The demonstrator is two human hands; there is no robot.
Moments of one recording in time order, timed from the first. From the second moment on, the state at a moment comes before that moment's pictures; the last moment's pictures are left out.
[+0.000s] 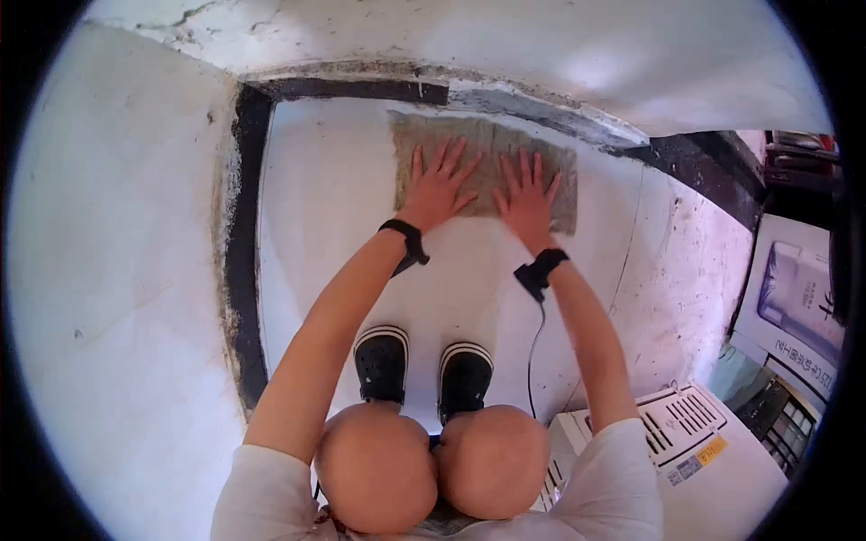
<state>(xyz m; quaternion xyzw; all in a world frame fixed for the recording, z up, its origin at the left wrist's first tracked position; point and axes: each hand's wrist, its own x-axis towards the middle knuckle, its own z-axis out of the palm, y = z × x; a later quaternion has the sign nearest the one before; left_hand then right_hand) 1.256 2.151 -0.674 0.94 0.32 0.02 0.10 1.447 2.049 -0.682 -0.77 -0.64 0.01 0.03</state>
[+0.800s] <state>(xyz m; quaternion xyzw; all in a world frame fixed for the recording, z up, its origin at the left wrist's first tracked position) 1.211 1.989 -0.659 0.96 0.18 -0.07 0.21 1.381 1.820 -0.660 -0.79 -0.59 0.15 -0.01</state>
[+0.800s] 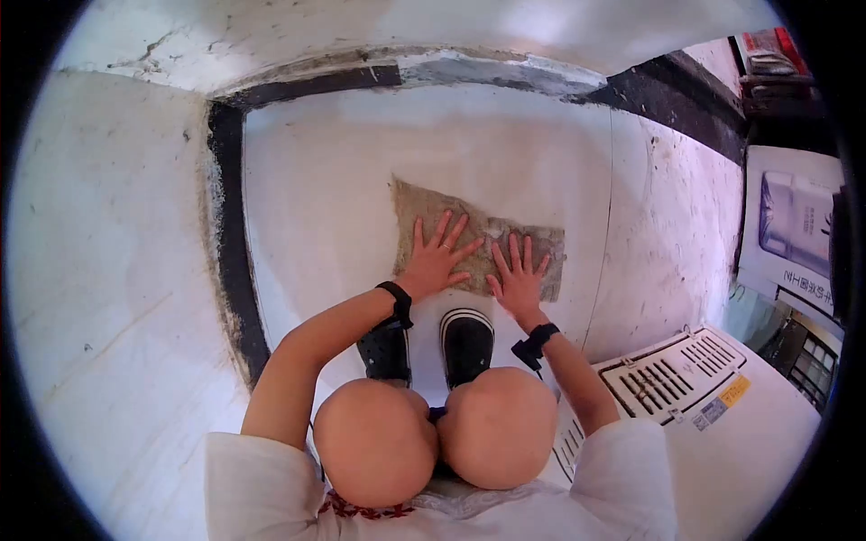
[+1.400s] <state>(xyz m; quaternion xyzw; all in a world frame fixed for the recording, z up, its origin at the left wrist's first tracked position) 1.439 2.093 -0.685 0.96 0.23 -0.02 0.18 1.633 1.964 -0.681 -0.79 -0.61 0.04 0.05</state>
